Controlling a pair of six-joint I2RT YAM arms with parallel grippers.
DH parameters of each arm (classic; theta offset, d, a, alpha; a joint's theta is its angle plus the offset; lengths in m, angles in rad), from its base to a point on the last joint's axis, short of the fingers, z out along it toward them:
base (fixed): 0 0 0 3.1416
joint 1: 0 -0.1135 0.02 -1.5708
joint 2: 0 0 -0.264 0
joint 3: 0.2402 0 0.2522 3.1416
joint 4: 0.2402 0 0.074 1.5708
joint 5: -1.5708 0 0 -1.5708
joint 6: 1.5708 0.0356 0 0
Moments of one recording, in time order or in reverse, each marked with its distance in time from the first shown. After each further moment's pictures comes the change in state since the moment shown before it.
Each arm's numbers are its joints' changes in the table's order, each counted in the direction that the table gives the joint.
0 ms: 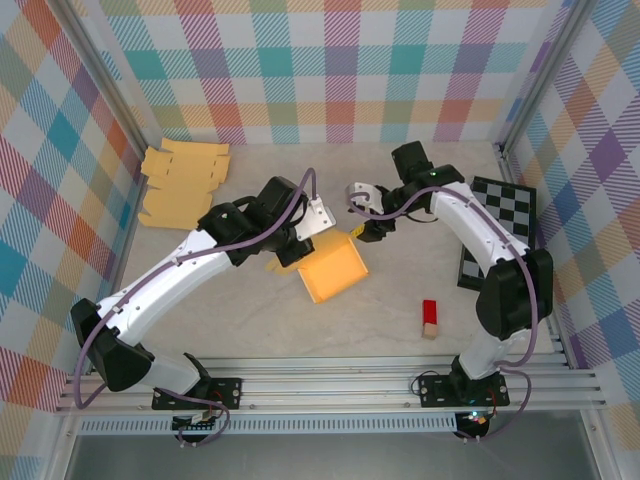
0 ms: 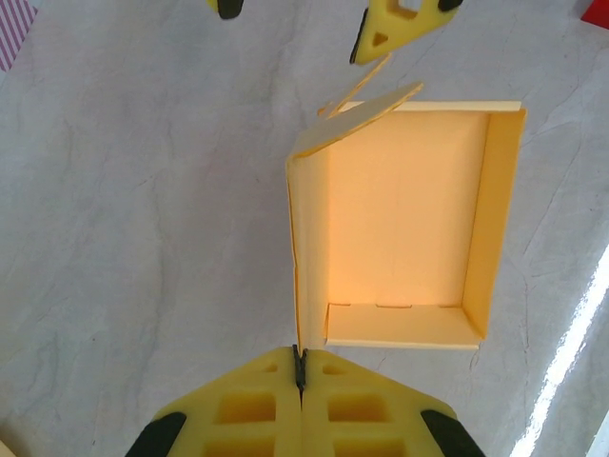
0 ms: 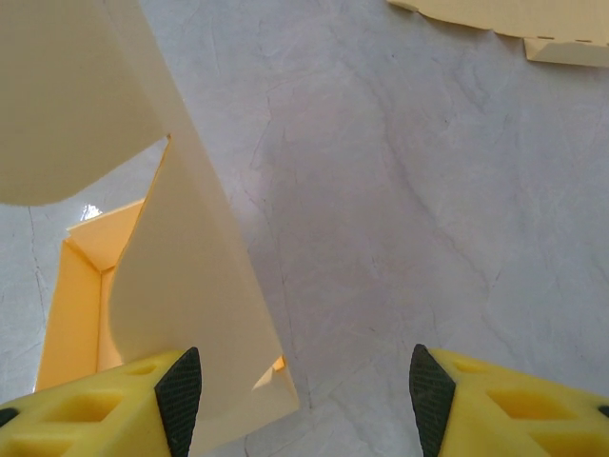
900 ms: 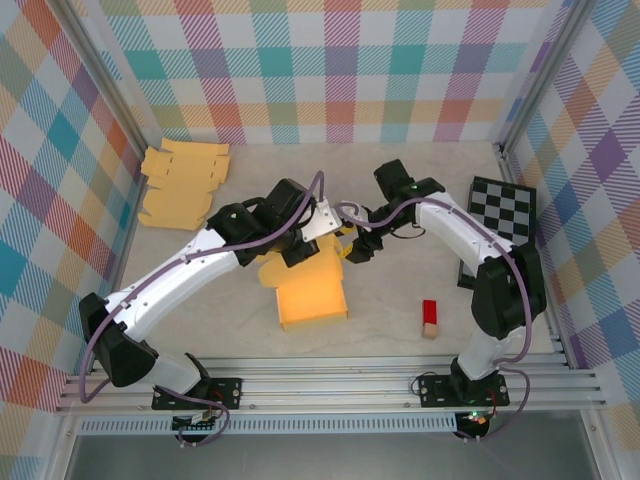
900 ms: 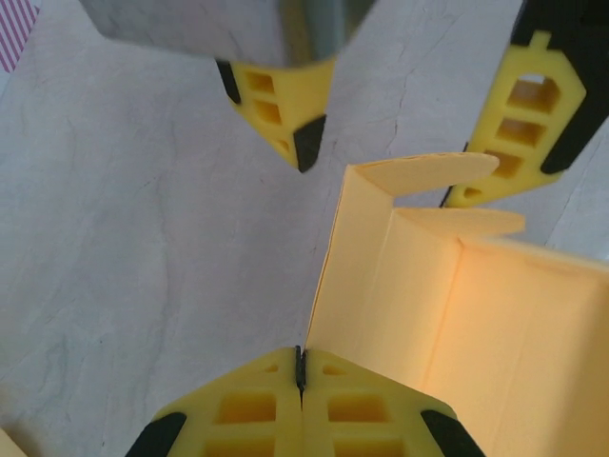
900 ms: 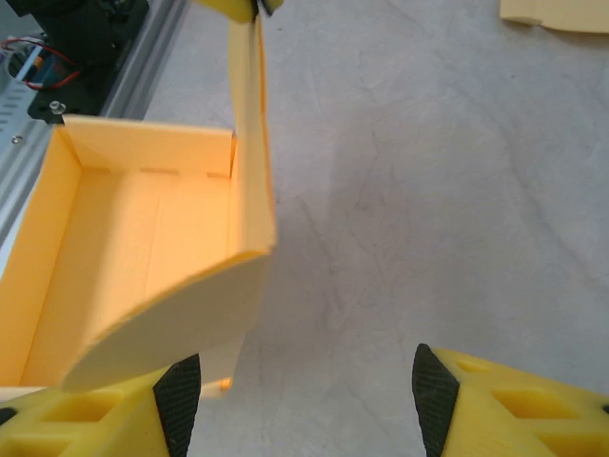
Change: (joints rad) left arm 0.027 -0.033 0.007 -0.018 0.045 -0.003; right arm -0.088 -0.012 -0.116 -0.013 0.127 0.070
